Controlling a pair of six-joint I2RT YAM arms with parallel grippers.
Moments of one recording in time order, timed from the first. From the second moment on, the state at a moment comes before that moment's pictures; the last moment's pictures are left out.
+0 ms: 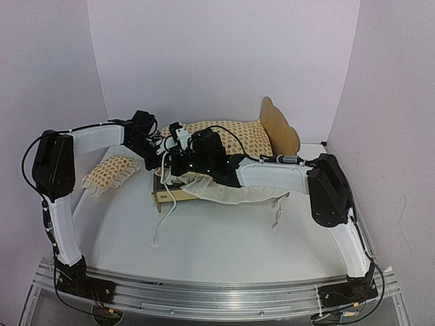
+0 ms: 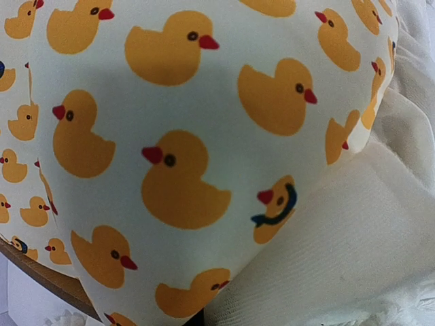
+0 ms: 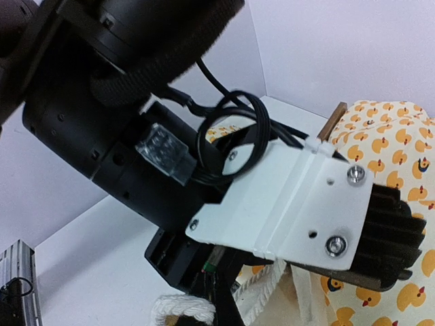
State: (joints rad) left arm -0.39 1.95 1.58 -0.63 0.31 0.84; right arm 0.96 2.32 1.94 0.13 -0.07 0.25
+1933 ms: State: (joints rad) left arm -0.58 1.81 1.53 -0.94 0.47 0.67; right arm 0.88 2.05 1.83 -0.75 0.00 0.67
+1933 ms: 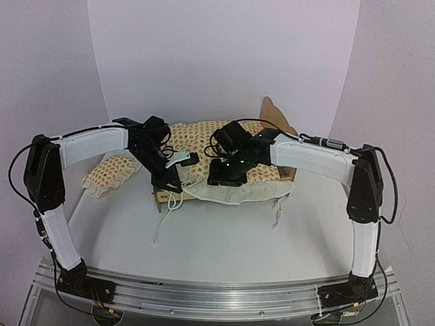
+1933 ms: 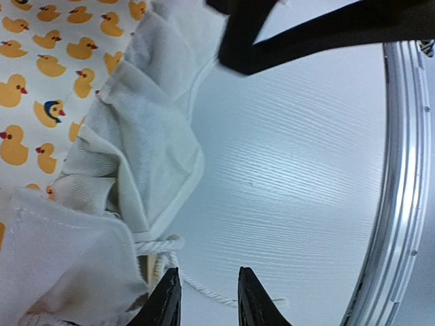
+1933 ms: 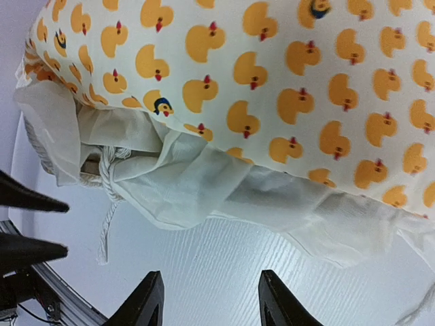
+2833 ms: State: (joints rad) left arm -0.58 2.01 1.55 -0.90 0.47 0.67; right arm 0.88 1.95 1.66 -0.75 0.09 0.79
